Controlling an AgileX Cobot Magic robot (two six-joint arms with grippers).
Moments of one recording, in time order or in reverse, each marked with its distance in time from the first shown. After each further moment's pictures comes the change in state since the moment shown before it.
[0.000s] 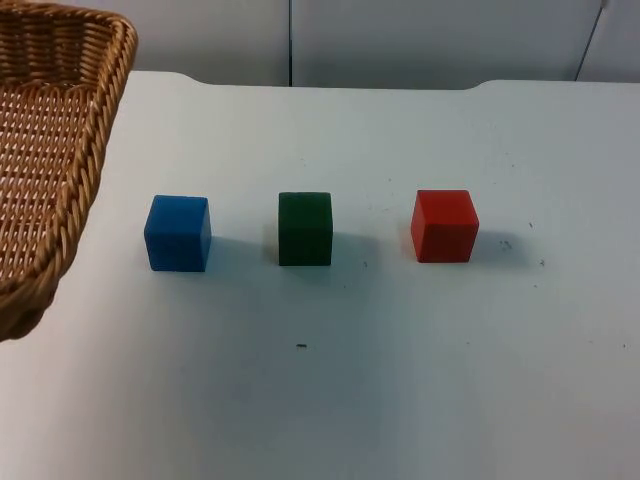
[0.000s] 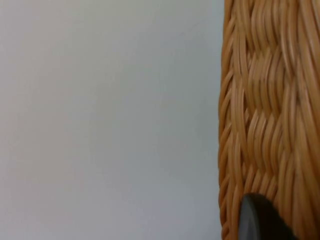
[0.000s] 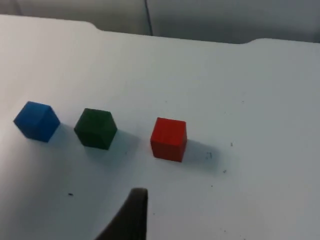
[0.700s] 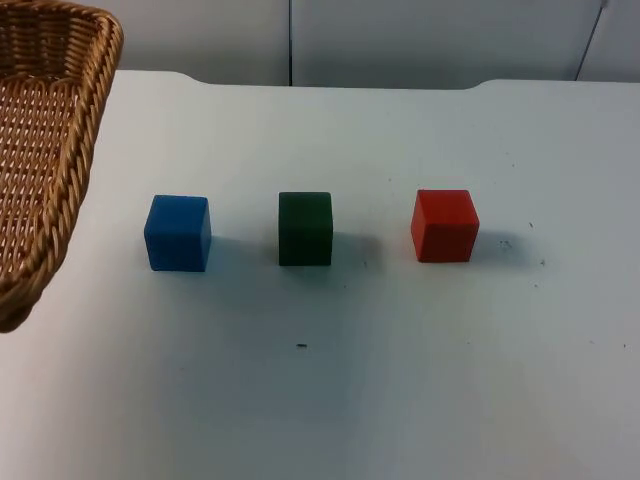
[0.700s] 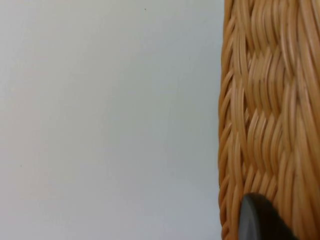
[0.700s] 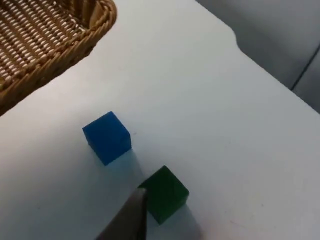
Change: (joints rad) right arm 0.407 0.964 -0.718 0.027 -0.067 -0.331; left arm 0.001 0.000 0.000 0.005 -0.056 0.013
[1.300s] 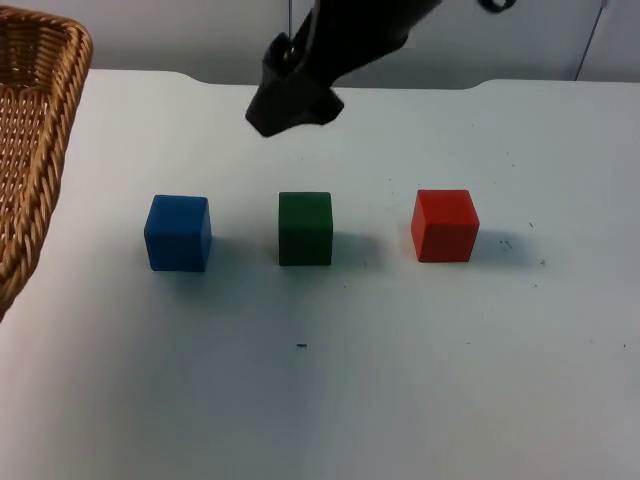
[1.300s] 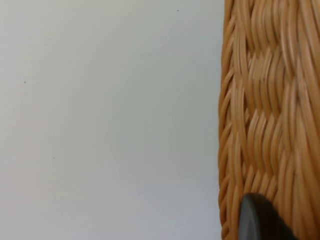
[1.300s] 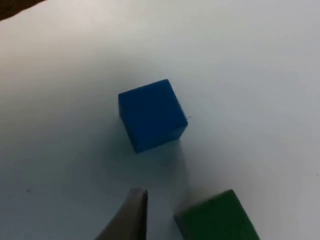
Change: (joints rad) right arm 0.188 0.418 -0.165 -0.063 -0.093 -0.130; left arm 0.053 0.019 0.000 0.018 -0.020 0.016
